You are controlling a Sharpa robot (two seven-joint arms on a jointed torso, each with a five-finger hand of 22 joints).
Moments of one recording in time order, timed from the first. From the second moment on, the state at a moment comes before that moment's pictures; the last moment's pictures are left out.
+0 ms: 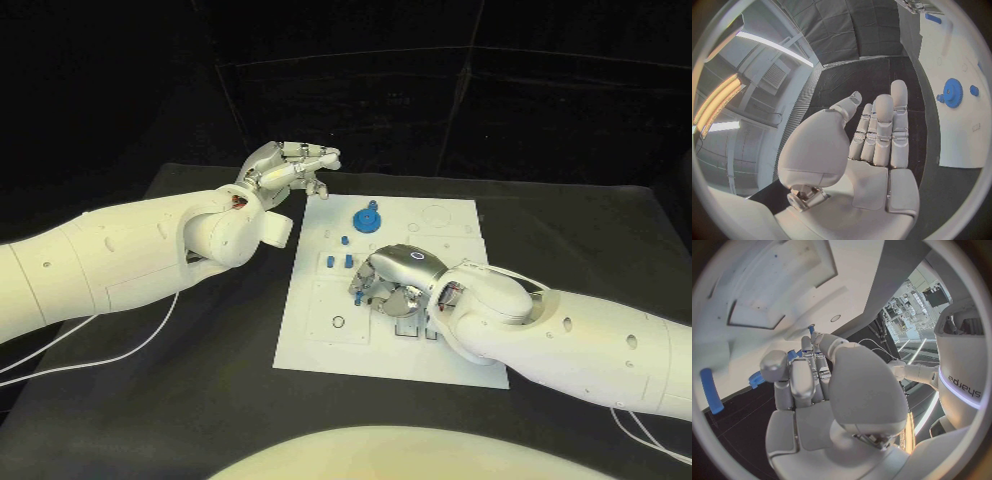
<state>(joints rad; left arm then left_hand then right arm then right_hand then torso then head) 1.22 -0.81 -0.08 1.40 0.00 -0.21 0.45 1.29 -0.07 0.34 -0.02 0.05 0.99 0.19 0.15 0.07 1.03 0.12 0.31 0.07 1.21 0.03 1.06 0.45 0.17 1.20 0.13 0.61 0.66 1.02 -0.65 -0.04 1.62 -1.63 -0.31 -0.11 1.49 -0.15 0.54 0.02 0.21 1.11 0.14 0.12 0.07 1.17 0.07 0.28 0.07 1.47 -0.01 1.27 1.04 0.14 1.25 0.09 1.31 0.93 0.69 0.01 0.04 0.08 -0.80</state>
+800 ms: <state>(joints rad) 1.22 -0.81 -0.08 1.40 0.00 -0.21 0.44 1.29 -0.07 0.33 -0.02 0.05 0.98 0.19 0.15 0.07 1.03 0.12 0.31 0.07 1.21 0.03 1.06 0.45 0.17 1.20 0.13 0.61 0.65 1.02 -0.63 -0.04 1.61 -1.67 -0.27 -0.13 1.46 -0.16 0.53 0.01 0.21 1.11 0.14 0.11 0.07 1.17 0.07 0.29 0.07 1.47 -0.01 1.27 1.03 0.14 1.25 0.09 1.30 0.91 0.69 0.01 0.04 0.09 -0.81</state>
